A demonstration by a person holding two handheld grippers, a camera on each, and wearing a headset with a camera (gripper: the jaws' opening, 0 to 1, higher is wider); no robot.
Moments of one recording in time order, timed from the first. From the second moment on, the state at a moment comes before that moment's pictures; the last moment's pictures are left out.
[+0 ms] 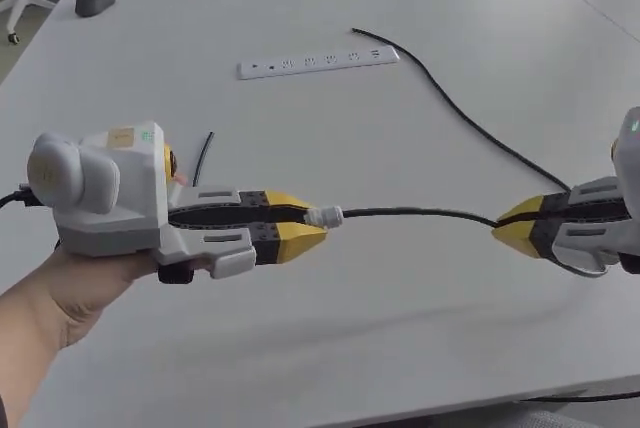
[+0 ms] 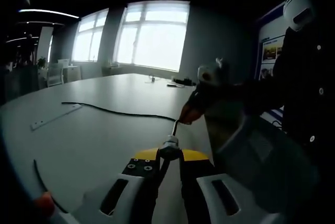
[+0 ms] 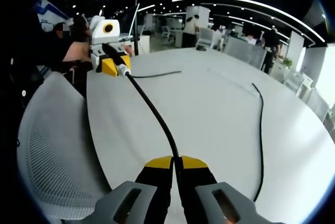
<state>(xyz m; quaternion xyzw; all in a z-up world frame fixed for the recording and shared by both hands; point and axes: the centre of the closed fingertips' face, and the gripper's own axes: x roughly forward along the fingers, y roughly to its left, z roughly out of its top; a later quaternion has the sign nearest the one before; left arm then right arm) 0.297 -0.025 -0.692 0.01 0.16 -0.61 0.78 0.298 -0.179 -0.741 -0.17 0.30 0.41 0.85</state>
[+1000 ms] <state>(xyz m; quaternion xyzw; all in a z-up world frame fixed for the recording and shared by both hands) 0.286 -0.045 -0.681 0.04 0.15 -0.62 0.77 0.283 -0.057 -0.681 -0.22 0.19 0.55 0.79</state>
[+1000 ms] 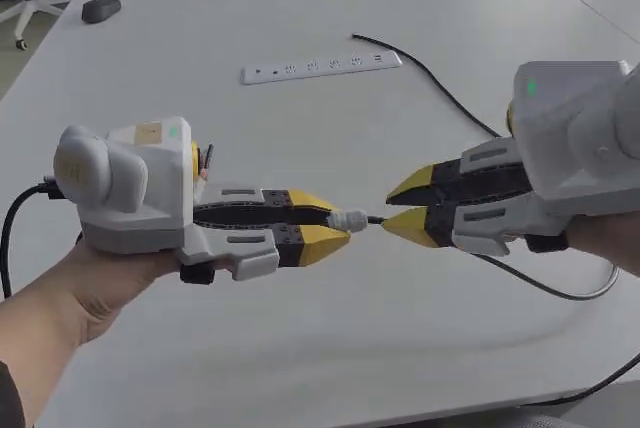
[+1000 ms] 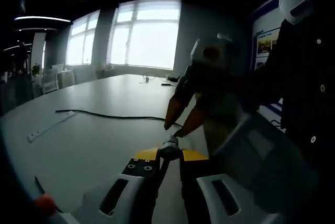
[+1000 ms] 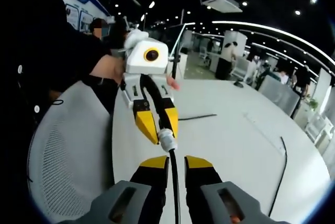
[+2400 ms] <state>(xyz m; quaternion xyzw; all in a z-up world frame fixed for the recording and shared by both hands) 0.301 -0.023 -0.691 0.02 0.16 -0.59 0.79 0.309 -0.196 -0.738 -0.18 0.28 0.39 0.86</state>
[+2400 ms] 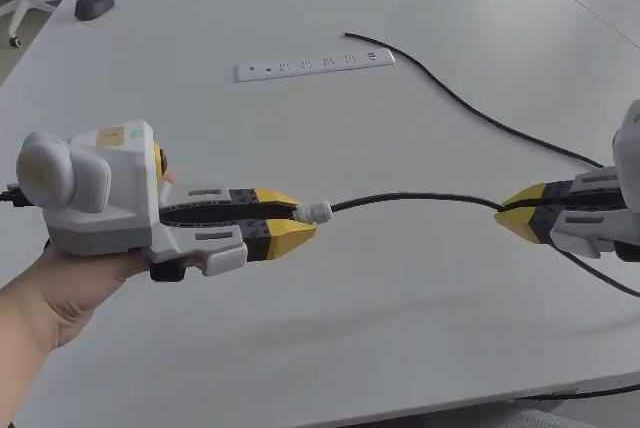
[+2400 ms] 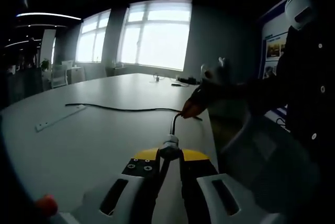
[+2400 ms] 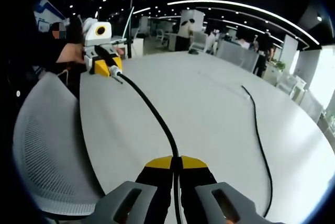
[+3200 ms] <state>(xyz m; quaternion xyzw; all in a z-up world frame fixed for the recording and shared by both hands) 0.301 -0.030 -0.690 0.02 0.16 -0.58 0.80 0.294 -0.139 -0.705 -0.17 0.24 0.45 0.84</state>
